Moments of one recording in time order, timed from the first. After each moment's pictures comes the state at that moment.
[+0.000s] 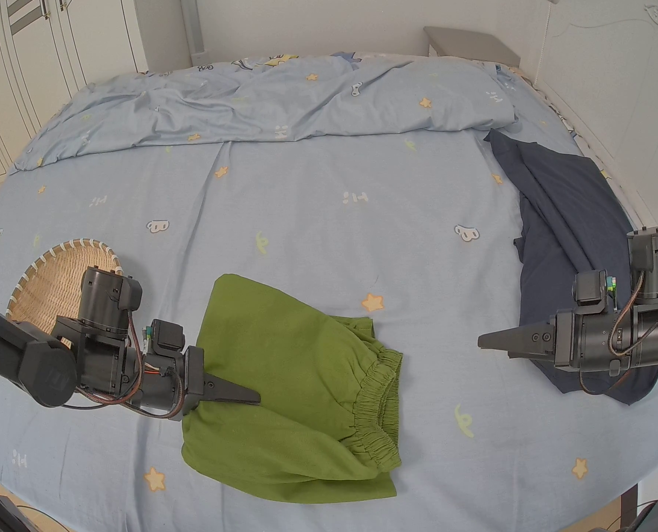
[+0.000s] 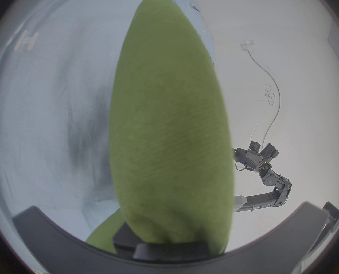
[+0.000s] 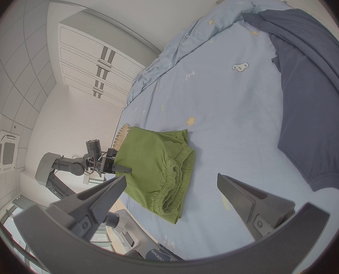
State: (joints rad) left arm -0.27 1.75 -0.66 -0.32 -0.80 -0.59; right arm 0.35 1.48 -0.67 -0.22 0.51 0.45
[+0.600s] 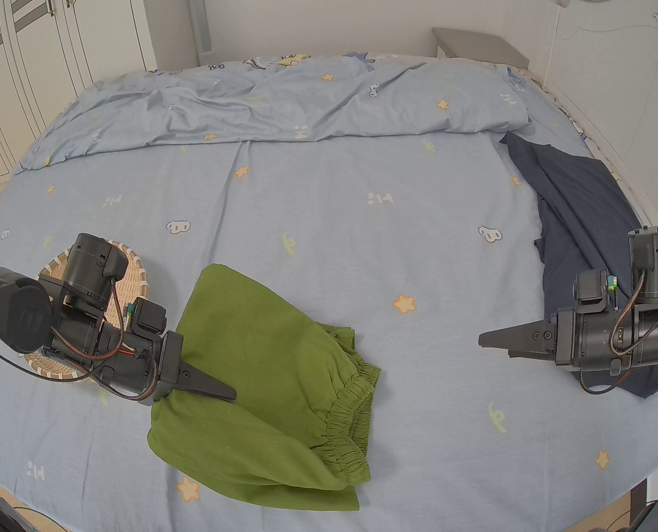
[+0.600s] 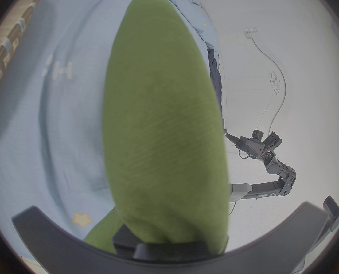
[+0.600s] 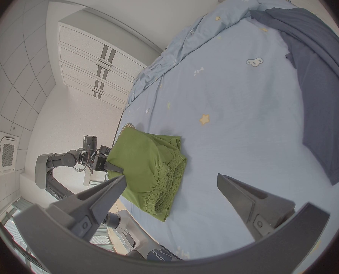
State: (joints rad) left arm -0.22 1.69 -0.89 0.19 -0.79 -0.35; right arm 0.35 1.47 -0.67 -0.22 0.51 0.46
